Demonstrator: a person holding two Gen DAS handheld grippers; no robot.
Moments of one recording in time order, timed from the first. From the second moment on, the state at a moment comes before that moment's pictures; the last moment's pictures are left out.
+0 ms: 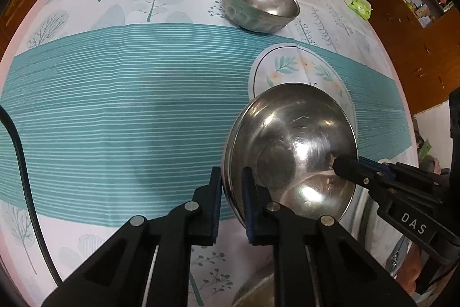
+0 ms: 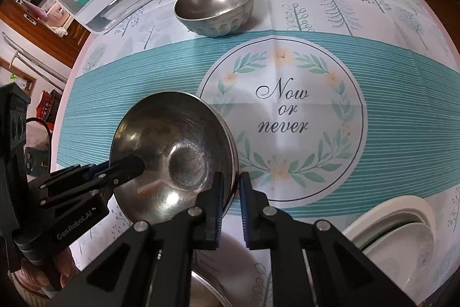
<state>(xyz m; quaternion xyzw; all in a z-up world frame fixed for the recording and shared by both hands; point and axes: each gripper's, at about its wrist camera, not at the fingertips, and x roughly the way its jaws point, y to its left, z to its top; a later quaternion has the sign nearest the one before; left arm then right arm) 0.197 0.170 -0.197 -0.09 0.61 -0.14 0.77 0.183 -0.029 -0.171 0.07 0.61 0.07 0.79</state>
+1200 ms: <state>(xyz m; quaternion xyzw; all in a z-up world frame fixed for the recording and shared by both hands) 0.045 0.161 -0.063 -0.08 0.53 -0.12 0.84 0.054 -0.039 -0.064 0.03 0.54 0.15 0.83</state>
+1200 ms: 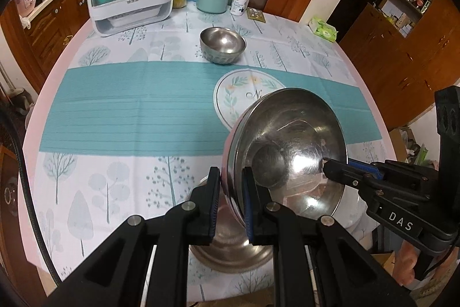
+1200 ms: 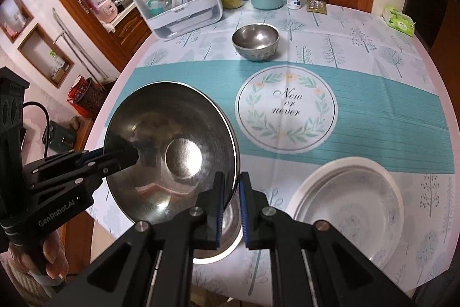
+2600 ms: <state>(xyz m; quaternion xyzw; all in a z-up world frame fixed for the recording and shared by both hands) 0.025 0.160 -0.164 -0.05 0.62 -0.09 0.77 0.039 -0.015 -0.157 -0.02 0.63 0.12 0.77</state>
